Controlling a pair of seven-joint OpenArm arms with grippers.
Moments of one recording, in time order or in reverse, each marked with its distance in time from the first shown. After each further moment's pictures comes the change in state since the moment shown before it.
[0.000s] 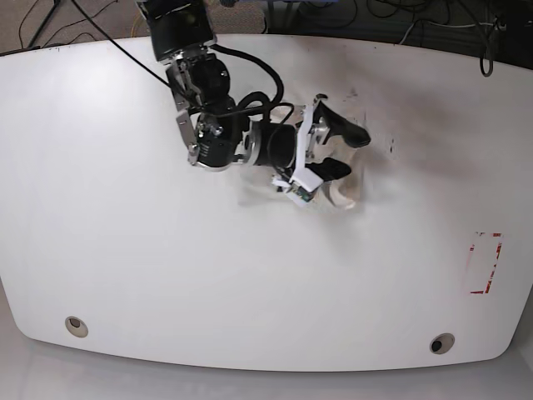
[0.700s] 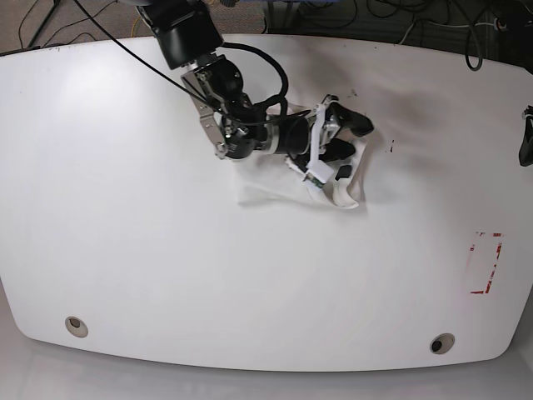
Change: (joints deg) left arm 2.6 1.4 4.3 2.8 -0.2 -0.2 0.2; right arm 2.4 -2.3 -7.8 -18.6 -1.4 -0.7 9.0
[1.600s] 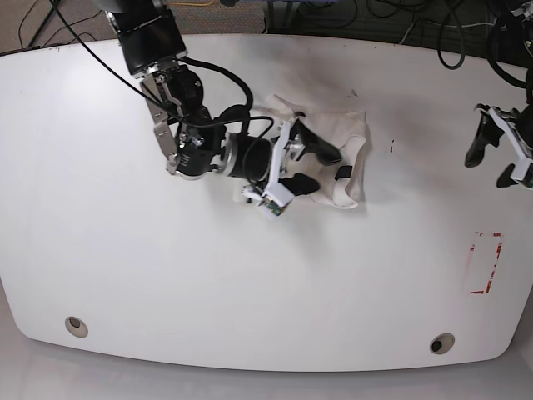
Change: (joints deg) left arm -1.7 3.7 18.1 10.1 6.0 0.0 -1.5; right arm 0.8 12.3 5.7 16.9 0.5 -5.7 -1.8
